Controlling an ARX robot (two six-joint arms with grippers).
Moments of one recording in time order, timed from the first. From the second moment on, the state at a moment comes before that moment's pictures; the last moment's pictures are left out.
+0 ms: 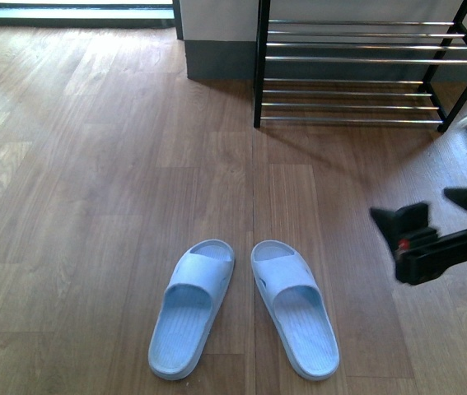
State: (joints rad) left arm 0.00 0.02 0.01 0.00 0.00 -0.01; right arm 0.23 2.19 0.46 1.12 -0.10 -0.10
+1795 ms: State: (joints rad) left arm 0.00 0.02 0.01 0.00 0.00 -0.01; right arm 0.25 2.98 1.22 0.91 -0.08 0.03
